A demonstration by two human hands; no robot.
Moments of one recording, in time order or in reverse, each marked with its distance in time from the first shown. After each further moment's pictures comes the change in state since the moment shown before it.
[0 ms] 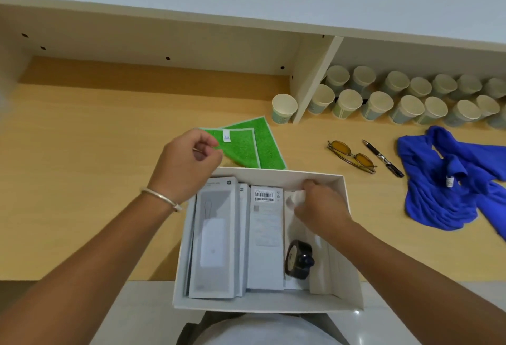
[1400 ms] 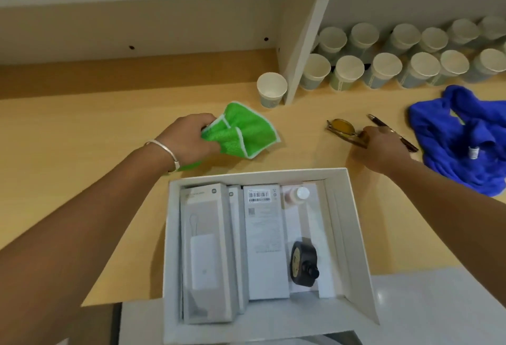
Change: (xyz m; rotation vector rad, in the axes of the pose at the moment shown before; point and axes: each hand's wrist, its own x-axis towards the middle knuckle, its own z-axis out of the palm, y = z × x) left_hand 0.100 -0.021 0.039 0.407 -0.509 -0.038; right_hand 0.120 0.148 -0.025 -0.017 0.035 0.227
